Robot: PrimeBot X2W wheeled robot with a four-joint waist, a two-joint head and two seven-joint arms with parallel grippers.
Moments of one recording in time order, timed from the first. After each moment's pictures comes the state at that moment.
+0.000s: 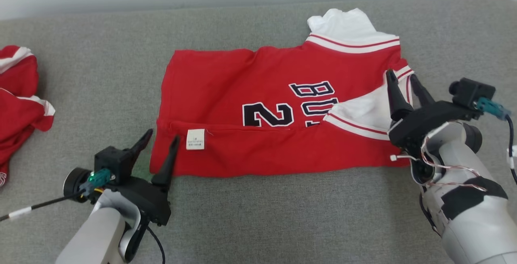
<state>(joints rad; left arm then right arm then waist) -0.58 0.33 -0.53 0.64 -0.55 -0.13 -0.25 -0.75 -0.26 0.19 0.83 0.66 0.13 -0.12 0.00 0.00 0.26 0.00</state>
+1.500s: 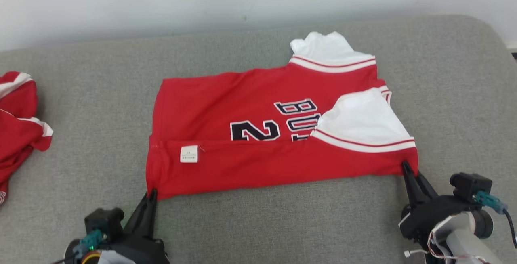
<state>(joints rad) -0.32 0.22 -0.29 0.62 -0.49 -0.13 -0.26 -0.38 -0.36 0.30 0.72 0.69 0.13 -0.26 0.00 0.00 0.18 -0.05</state>
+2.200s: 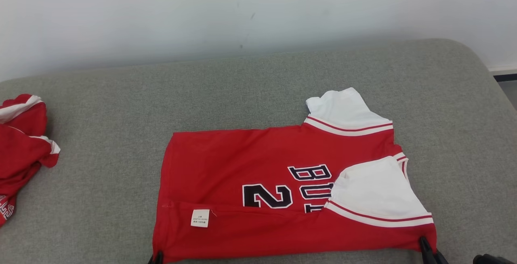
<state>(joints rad) 0.02 0.18 -0.22 0.41 -0.45 -0.10 -0.26 0.11 -0.28 0.04 0.33 0.63 0.13 -0.15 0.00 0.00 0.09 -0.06</state>
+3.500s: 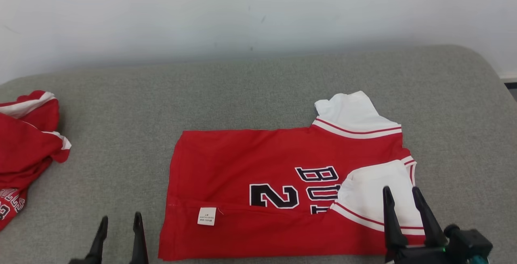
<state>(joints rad) 0.04 0.05 0.04 0.21 -0.17 -0.07 -0.26 0.05 -0.06 -0.02 0.14 0.25 0.13 -0.26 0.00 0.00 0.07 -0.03</state>
